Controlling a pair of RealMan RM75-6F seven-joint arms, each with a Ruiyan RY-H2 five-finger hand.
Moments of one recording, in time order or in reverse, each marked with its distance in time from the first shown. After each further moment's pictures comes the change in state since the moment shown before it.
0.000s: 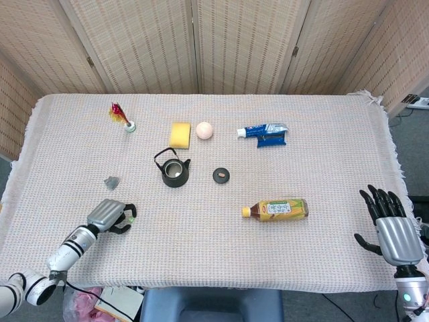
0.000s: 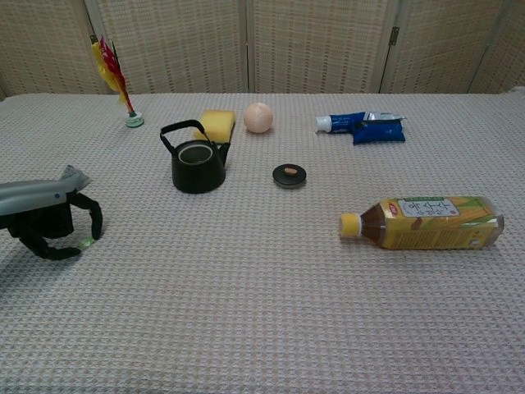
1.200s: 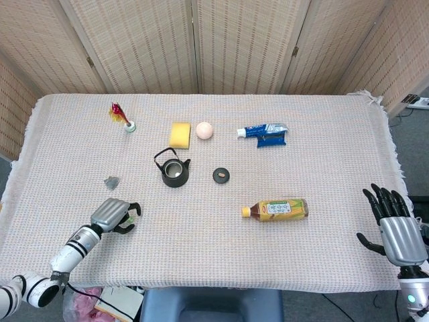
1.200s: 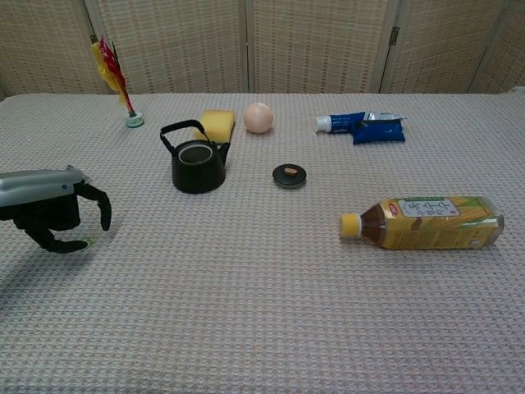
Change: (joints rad) left arm 0.004 0.058 -0.061 -0.156 -0.066 -0.044 0.170; right arm -0.006 0.012 0.003 0.011 -0.016 0.020 0.040
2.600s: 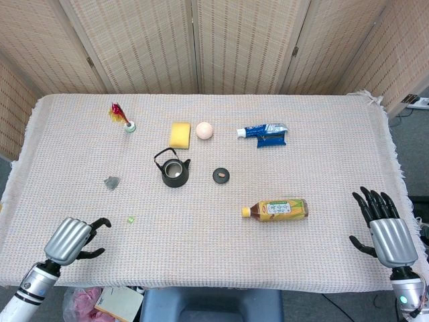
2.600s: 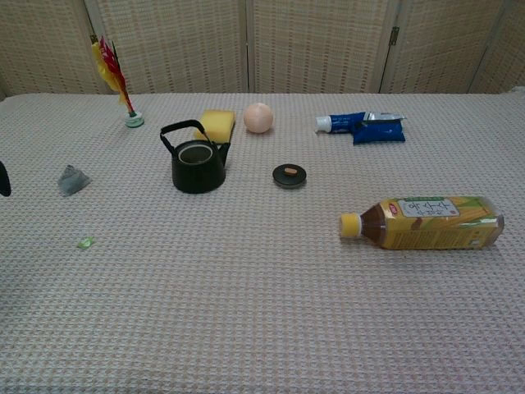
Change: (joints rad) left arm 0.320 0.227 0.030 -0.291 0.261 0.455 0.135; right arm 0.011 -0.019 -0.014 -0.005 -0.027 -0.017 -0.042
